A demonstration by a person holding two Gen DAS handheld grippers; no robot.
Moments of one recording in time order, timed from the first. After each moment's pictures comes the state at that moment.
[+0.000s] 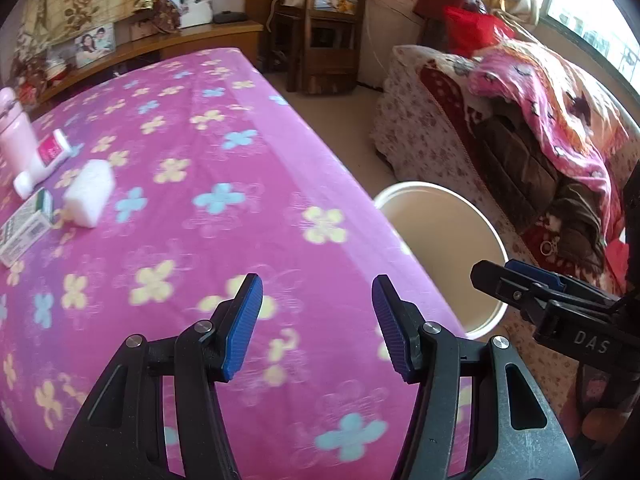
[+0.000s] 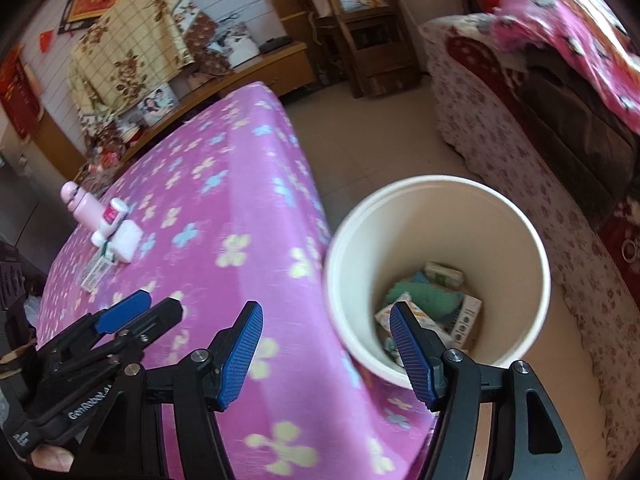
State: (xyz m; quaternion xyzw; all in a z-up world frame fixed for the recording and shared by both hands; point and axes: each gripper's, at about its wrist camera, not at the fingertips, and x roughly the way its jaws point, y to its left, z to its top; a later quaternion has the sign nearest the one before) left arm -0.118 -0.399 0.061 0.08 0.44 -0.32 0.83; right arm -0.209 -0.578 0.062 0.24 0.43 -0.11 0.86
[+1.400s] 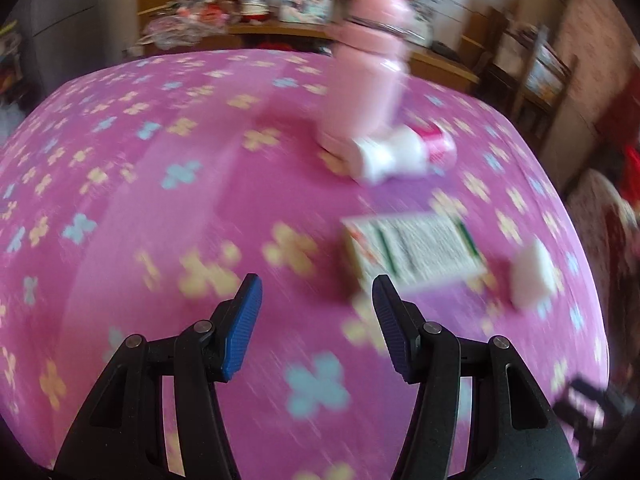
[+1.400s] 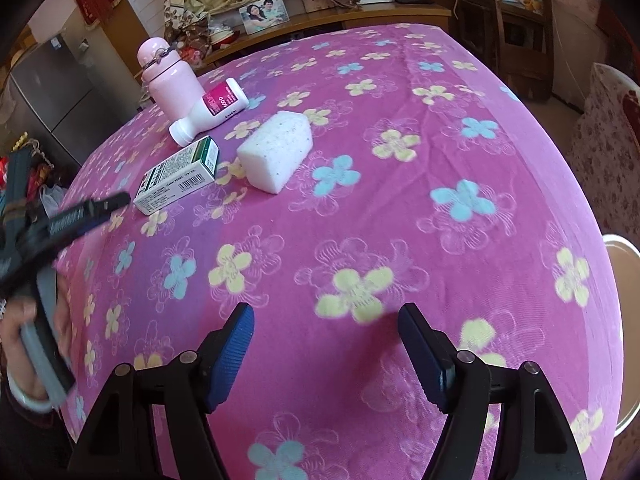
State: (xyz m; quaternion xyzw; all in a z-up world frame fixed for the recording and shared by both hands) left arm 0.074 -0.089 0.043 -0.05 0.45 -0.05 0.89; right arm -0.052 -0.373 0.029 0.13 0.50 0.03 0.86
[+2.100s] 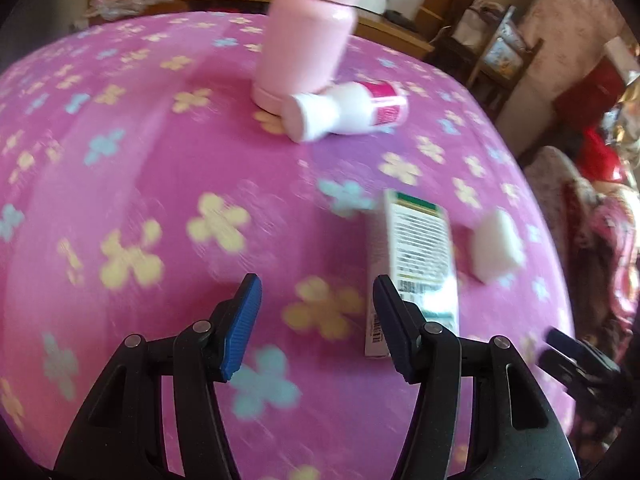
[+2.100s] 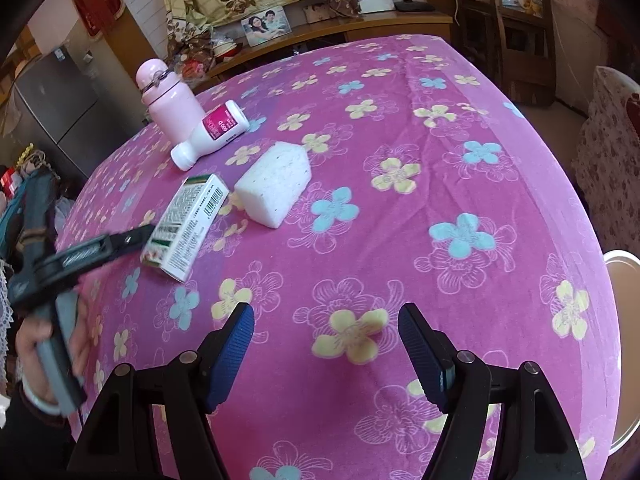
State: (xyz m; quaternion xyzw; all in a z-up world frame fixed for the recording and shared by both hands) left arm 0.073 -0.114 0.027 -0.08 0.50 -0.18 0.84; right arm -0.038 -0.385 0.039 0.15 0.48 0.04 0.86
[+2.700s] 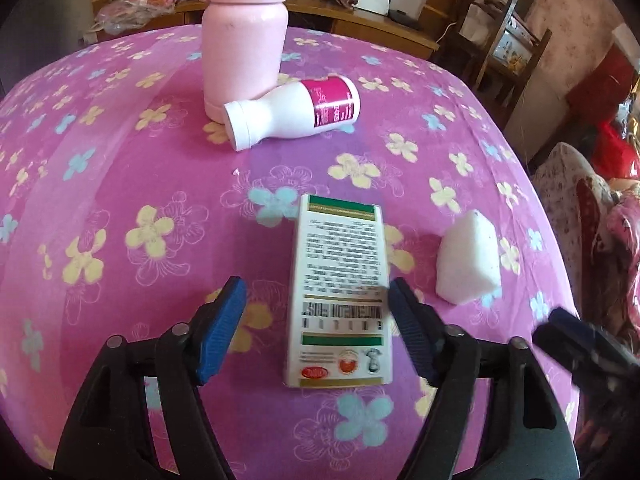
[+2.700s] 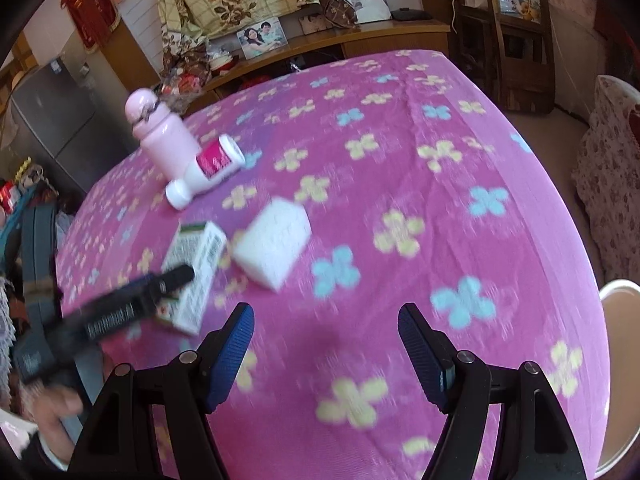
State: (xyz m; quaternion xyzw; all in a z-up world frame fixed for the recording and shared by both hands) left arm 0.073 -0.177 0.035 -0.04 0.49 -0.13 0.86; right arm 0.006 -0.393 0.058 0.16 0.47 0.03 0.87
